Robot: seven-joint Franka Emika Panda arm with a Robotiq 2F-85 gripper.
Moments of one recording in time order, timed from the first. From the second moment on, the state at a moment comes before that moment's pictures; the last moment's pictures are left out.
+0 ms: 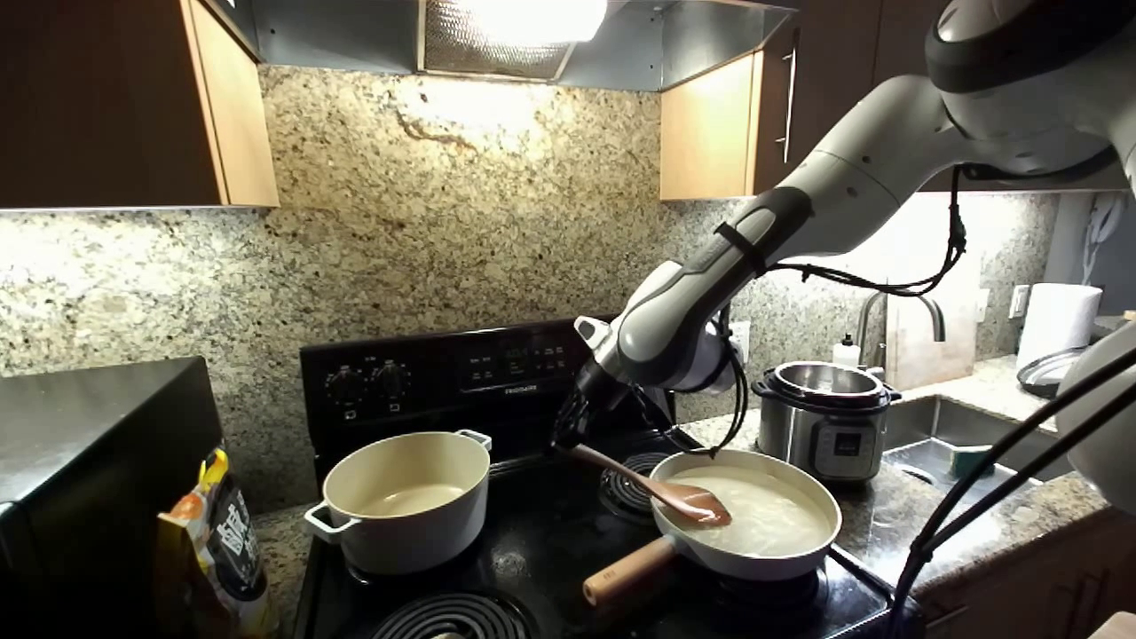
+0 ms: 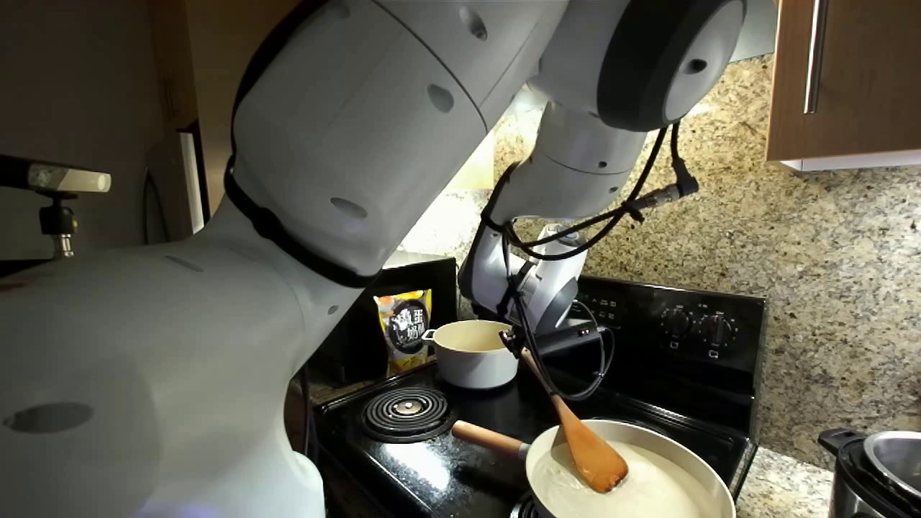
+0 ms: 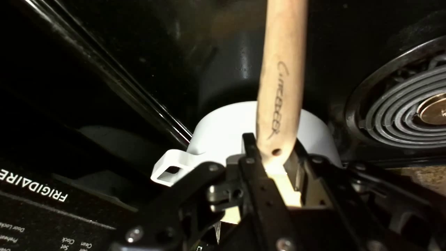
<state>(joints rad) -0.80 0.72 0.92 -2.27 -0.30 3.14 -0.91</state>
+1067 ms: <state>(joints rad) -1.13 0.83 0.95 -2.45 -0.54 3.37 -0.62</state>
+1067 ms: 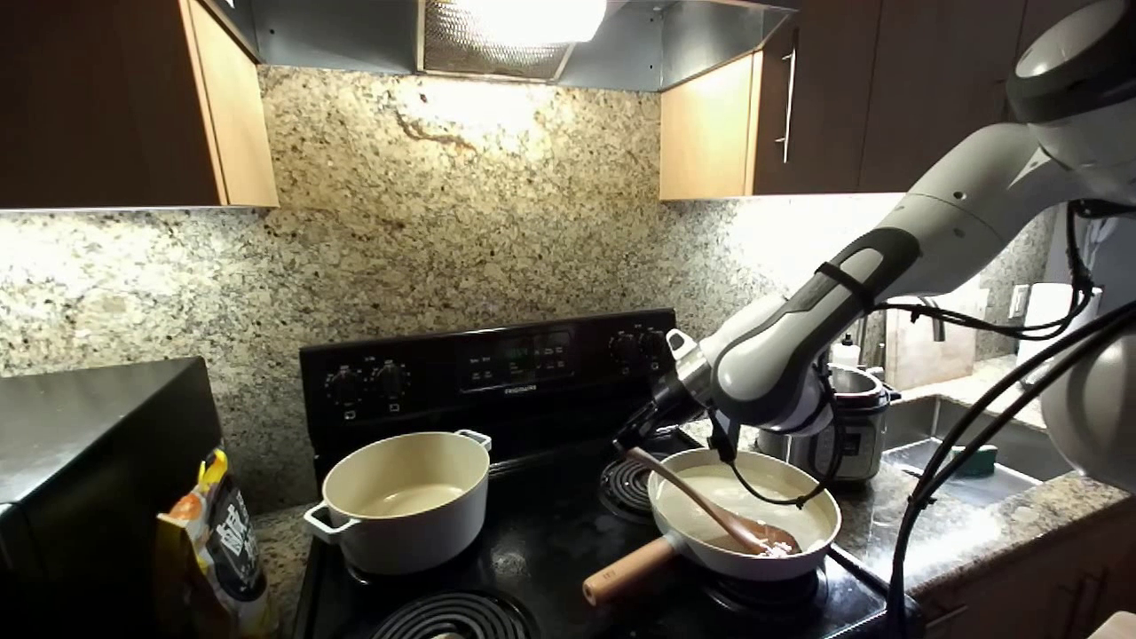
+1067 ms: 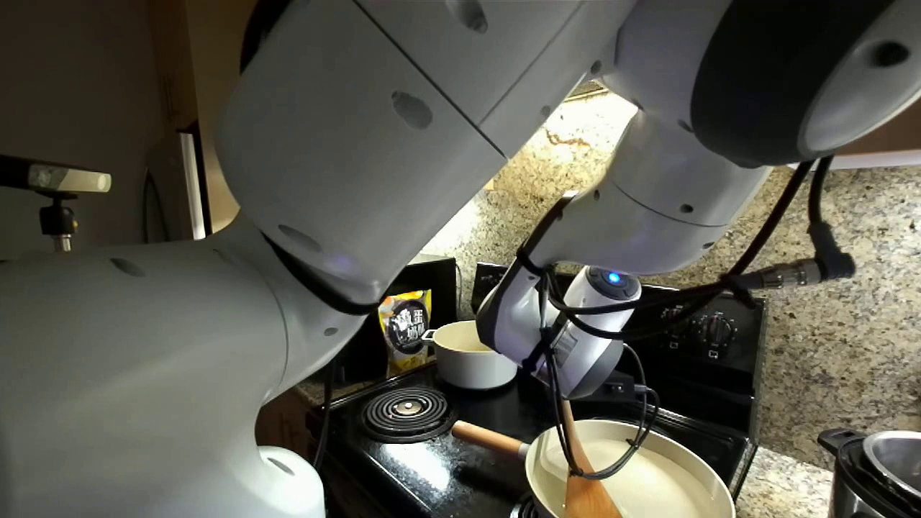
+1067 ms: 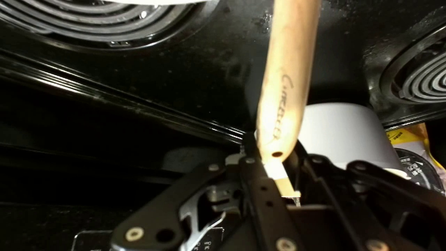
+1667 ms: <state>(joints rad) -1.23 0.83 1.09 -2.32 -0.55 3.11 -0.62</state>
